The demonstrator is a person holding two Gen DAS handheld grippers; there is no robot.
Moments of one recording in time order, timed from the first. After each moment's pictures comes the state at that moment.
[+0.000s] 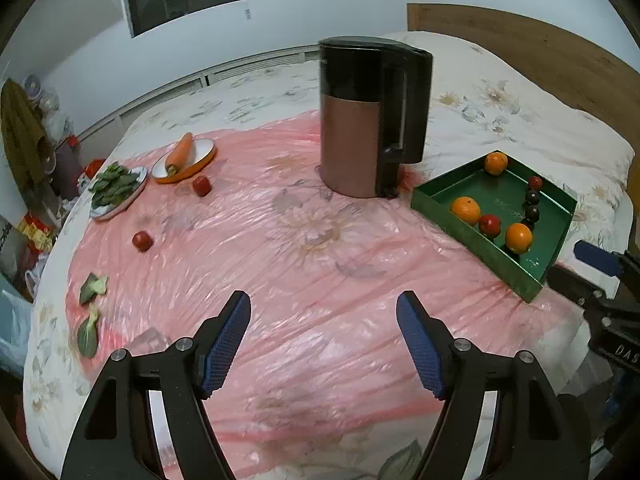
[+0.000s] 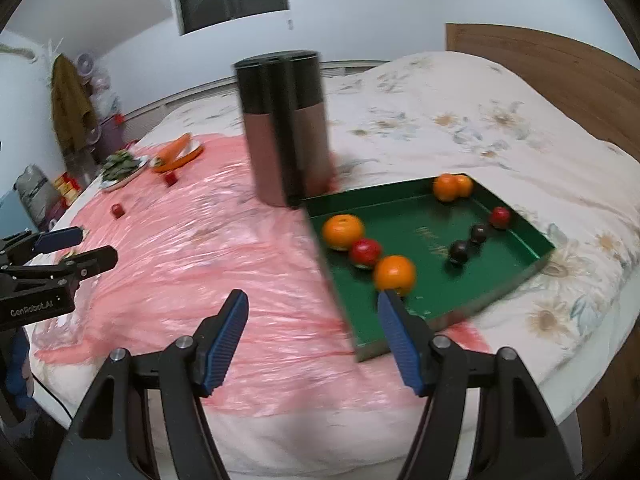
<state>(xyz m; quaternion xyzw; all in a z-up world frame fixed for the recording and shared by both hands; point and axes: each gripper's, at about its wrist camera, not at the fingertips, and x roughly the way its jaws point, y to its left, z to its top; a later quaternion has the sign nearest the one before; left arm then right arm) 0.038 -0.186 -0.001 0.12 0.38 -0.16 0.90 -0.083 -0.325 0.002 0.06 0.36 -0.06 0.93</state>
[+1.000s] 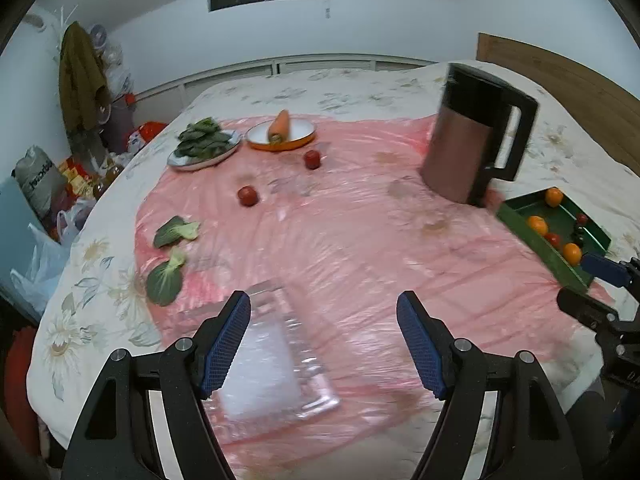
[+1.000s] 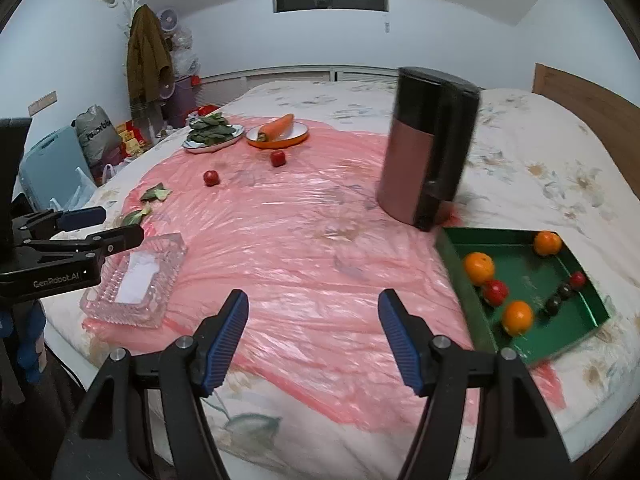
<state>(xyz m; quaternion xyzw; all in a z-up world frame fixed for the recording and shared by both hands) 0.034 -0.038 -0.005 0.05 0.38 -0.08 0.92 -0.055 -0.195 0.018 -0.01 0.37 0.05 0.93</state>
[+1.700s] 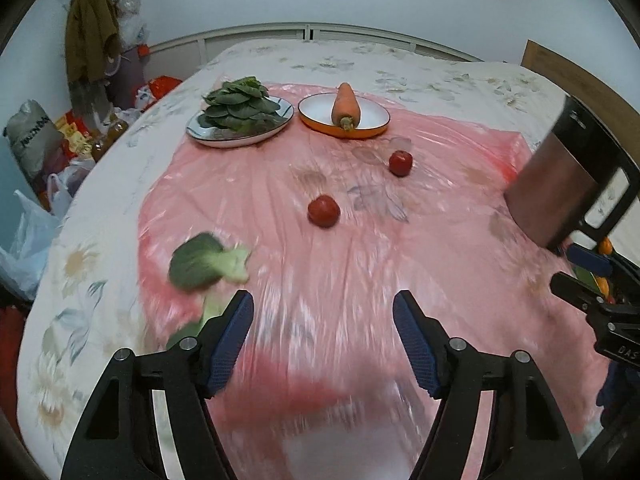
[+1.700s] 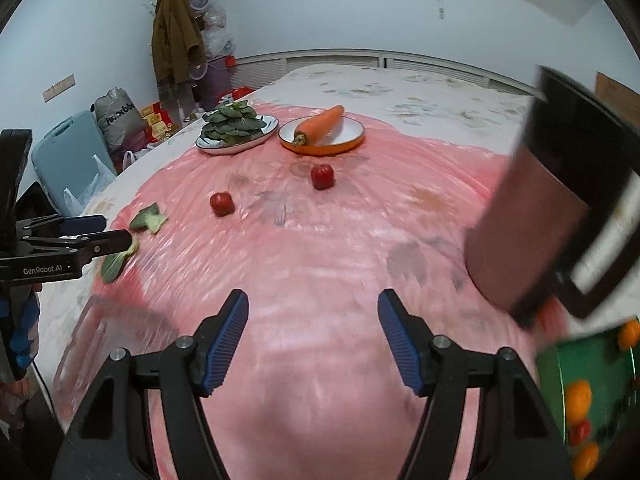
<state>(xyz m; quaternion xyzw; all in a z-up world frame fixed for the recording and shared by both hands) 0.192 0.056 -0.044 -0.01 0.44 -0.07 0.90 0.138 -0.140 -0.023 -0.03 0.39 0.14 0.91</state>
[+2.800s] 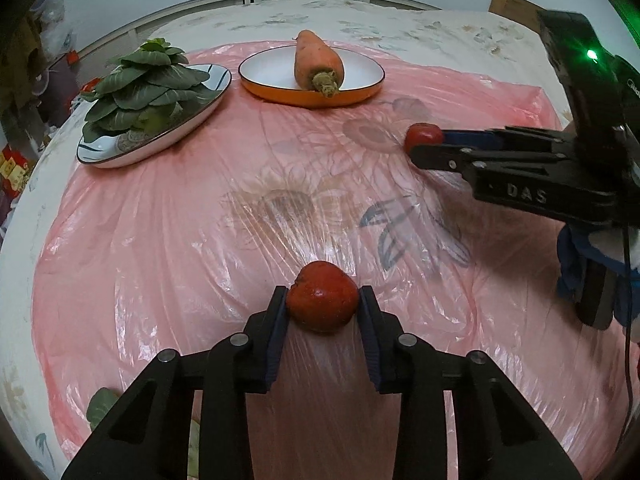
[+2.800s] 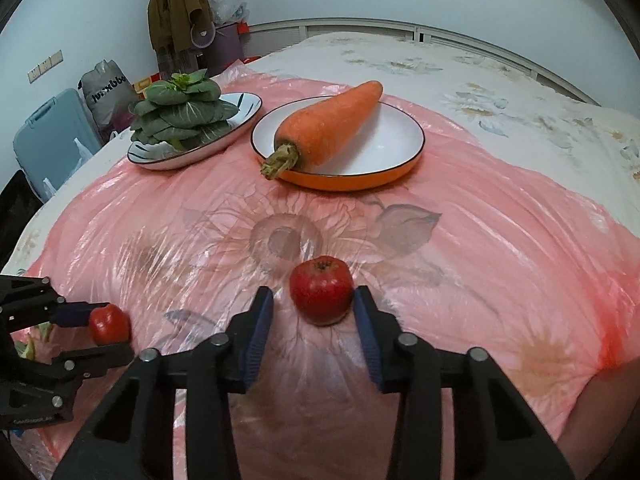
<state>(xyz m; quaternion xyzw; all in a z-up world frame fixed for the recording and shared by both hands) 0.314 0.043 -0.117 0.05 0.49 -0.15 0.86 0.371 -0.086 -0.105 -0.05 0.44 0.17 0.88</state>
